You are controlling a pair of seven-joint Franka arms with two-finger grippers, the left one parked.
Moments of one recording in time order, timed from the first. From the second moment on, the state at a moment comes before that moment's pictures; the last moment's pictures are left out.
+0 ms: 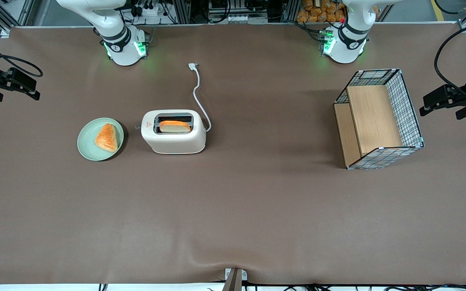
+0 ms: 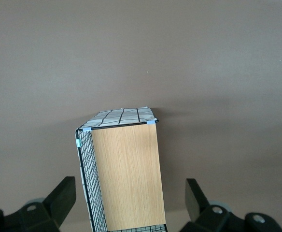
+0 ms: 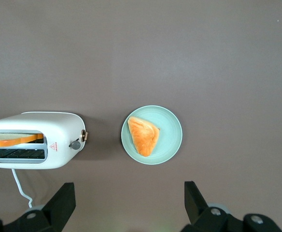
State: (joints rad) arm 0.03 -0.06 -0.04 -1.58 0.00 1.49 -0.05
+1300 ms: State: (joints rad) arm 0.03 -0.06 -0.04 -1.62 0.01 1.48 -0.05
